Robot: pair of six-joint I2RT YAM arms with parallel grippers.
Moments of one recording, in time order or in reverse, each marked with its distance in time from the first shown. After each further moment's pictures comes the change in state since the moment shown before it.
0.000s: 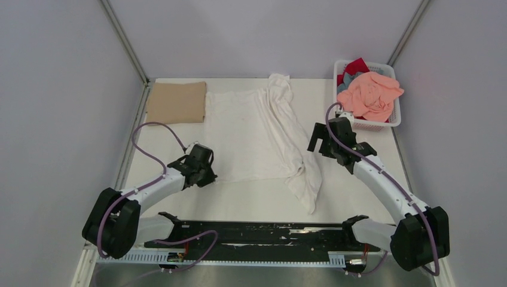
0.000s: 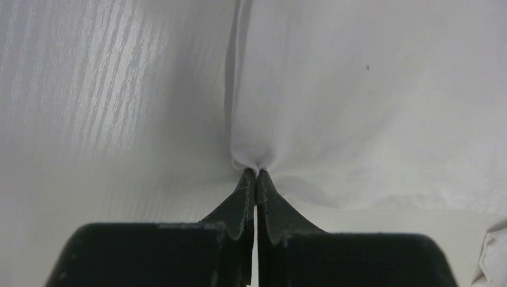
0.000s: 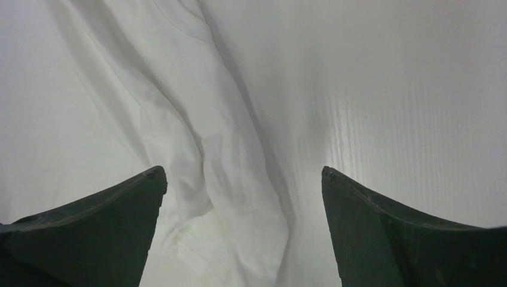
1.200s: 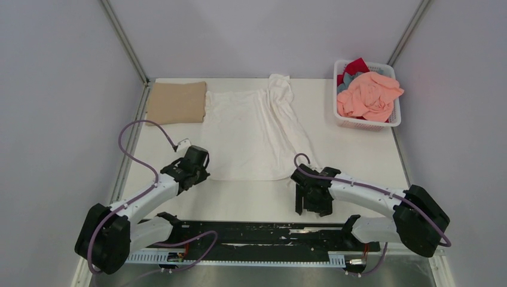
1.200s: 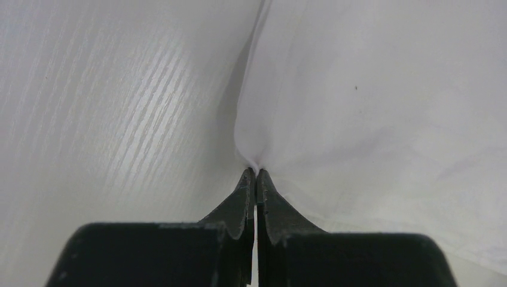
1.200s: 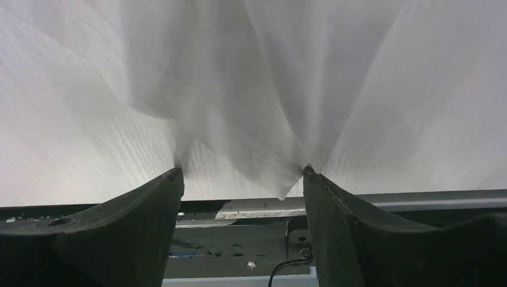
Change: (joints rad) left arm 0.013 -0.129 -0.020 -0.046 -0.218 0.037; right arm 0.525 0.070 -0.238 -0.389 -0.131 0.413
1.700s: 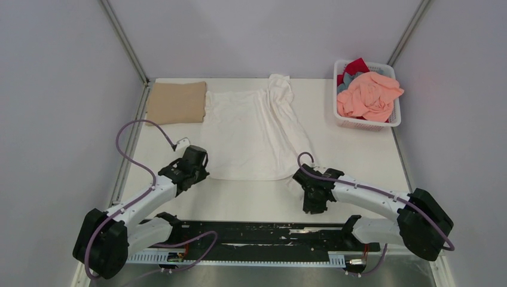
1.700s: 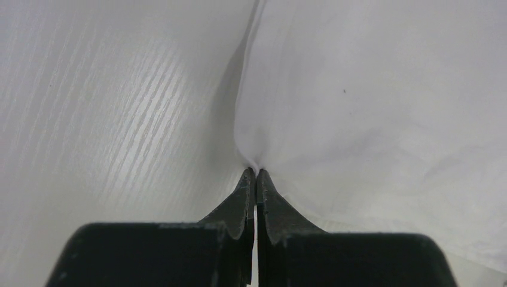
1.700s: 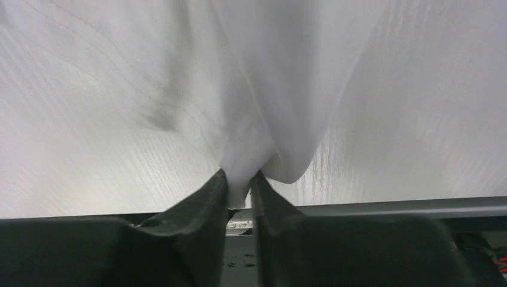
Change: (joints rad) left arm 0.001 -0.042 0.000 -0.001 -0.004 0.011; right arm -0.013 -0.051 -0.043 0.039 0.022 0.055
